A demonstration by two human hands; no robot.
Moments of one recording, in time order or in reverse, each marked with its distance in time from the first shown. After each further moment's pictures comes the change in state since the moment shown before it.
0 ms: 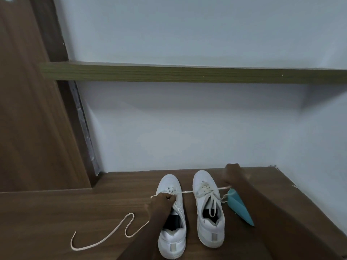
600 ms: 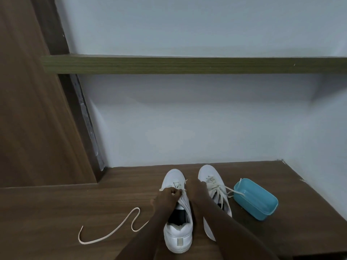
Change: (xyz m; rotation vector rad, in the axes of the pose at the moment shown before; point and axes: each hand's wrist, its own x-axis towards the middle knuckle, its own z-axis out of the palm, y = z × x) left_hand 0.010 -0.007 0.003 -0.110 -0.059 0.029; right_hand -0.036 -0.095 0.101 -0.049 0.007 -0.461
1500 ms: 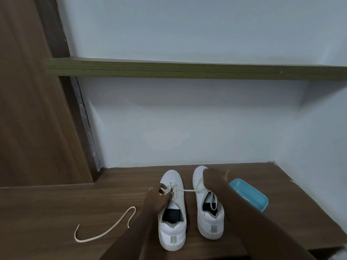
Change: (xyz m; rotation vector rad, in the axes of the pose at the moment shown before) left_hand -0.016 -0.006 -0.025 -0.176 0.016 0.094; right_hand -0.018 0.055 -0.062 -0.294 0.000 0.192
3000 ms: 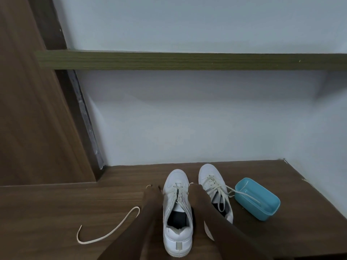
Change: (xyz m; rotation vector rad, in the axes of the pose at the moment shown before) left_hand 0.027 -0.011 -0.003 0.301 0.082 -0.163; right_hand -0.002 -0.075 0.068 0.586 -0.062 -0.058
